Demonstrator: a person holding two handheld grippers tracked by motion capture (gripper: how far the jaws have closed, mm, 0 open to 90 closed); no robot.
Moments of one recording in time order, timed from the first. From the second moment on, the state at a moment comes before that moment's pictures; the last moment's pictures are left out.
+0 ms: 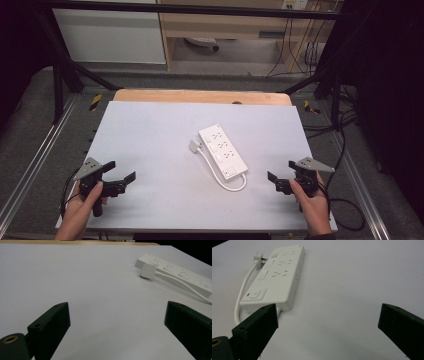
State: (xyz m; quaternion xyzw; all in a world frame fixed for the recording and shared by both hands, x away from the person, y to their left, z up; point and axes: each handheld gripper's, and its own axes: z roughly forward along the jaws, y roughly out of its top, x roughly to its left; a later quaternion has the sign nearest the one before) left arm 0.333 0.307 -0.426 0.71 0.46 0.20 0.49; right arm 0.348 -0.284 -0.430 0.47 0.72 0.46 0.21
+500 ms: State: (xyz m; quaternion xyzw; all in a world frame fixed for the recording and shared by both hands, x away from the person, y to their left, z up) left arm 0.332 0.309 -0.427 0.71 0.47 0.20 0.48; right arm 0.349 -0.289 -0.407 0.47 0.70 0.48 0.22
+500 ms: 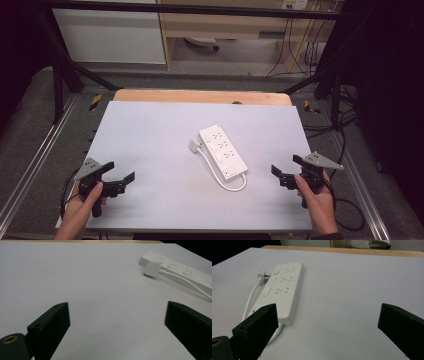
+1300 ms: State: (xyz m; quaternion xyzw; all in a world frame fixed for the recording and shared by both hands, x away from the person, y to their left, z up) left arm 0.333 0.311 -0.428 0.72 0.46 0.21 0.47; right arm 0.369 -0.276 -0.381 0.46 0.69 0.50 0.26
